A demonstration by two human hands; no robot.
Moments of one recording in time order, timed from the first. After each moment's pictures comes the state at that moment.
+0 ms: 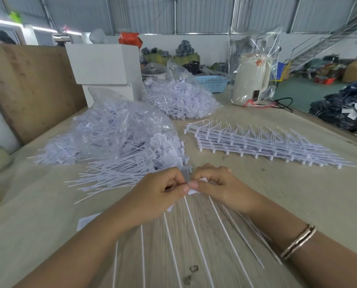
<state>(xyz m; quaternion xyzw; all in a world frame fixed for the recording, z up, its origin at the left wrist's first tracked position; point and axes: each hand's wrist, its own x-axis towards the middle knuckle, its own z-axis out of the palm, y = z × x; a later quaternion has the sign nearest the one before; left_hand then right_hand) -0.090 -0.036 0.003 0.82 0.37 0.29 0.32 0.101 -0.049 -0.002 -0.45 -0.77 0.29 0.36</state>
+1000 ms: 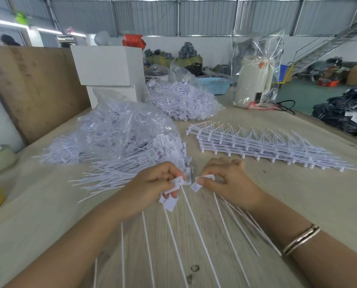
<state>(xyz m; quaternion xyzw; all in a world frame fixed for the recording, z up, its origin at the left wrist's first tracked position) -0.104 -0.029 0.012 0.75 0.34 0.31 0.47 0.117 -0.036 -0.010 -0.52 -0.79 0.09 0.32</state>
